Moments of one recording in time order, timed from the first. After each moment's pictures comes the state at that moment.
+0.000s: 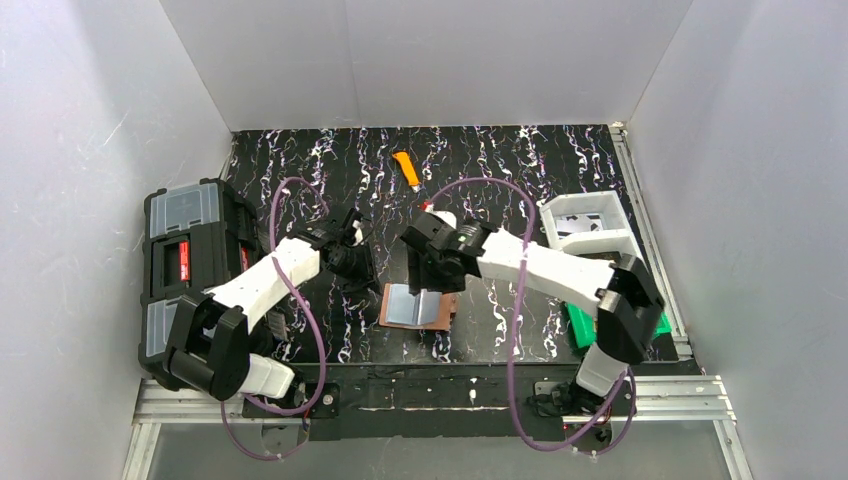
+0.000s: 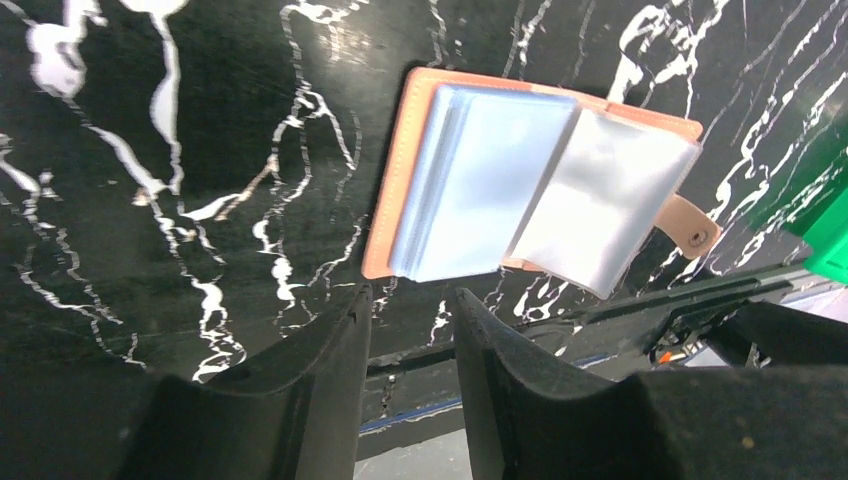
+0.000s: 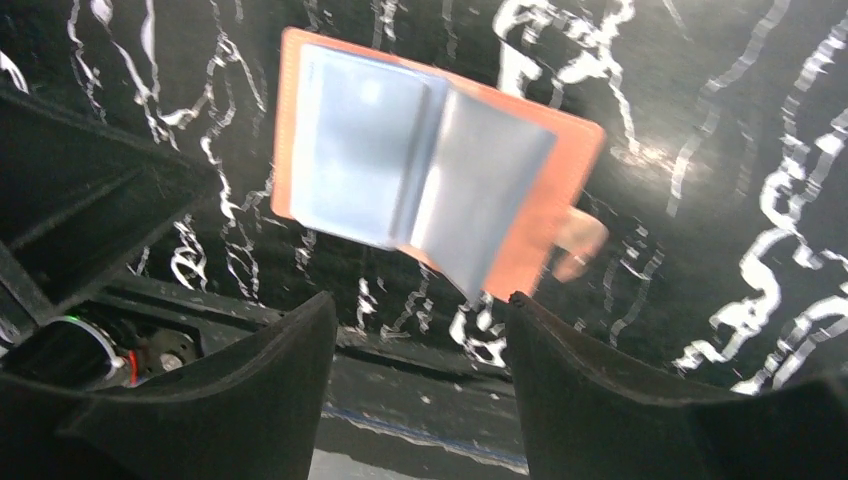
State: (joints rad) left arm -0.46 1.39 0.92 -0.78 0.22 -0.67; right arm 1.05 1.64 1.36 -0.87 0.16 0.89
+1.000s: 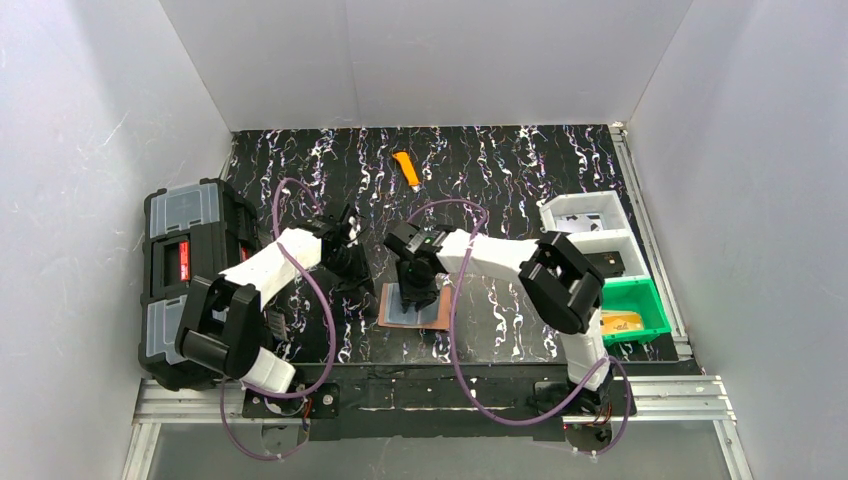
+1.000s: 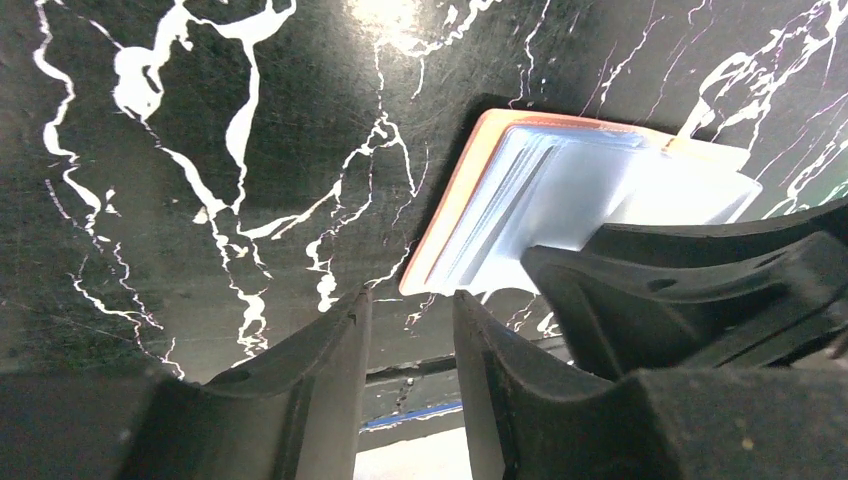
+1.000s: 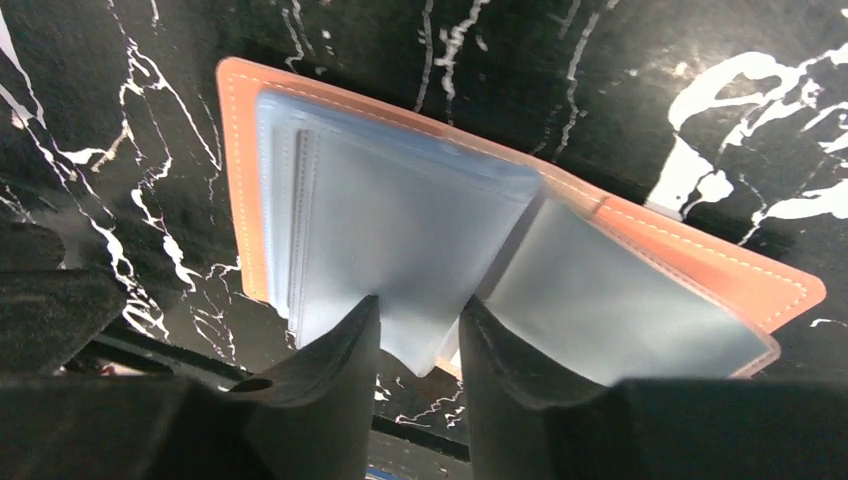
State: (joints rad) left arm -0.38 1.48 0.94 -0.82 0.23 -0.64; right arm 1.01 2.03 1.47 -0.74 -0.07 0.81
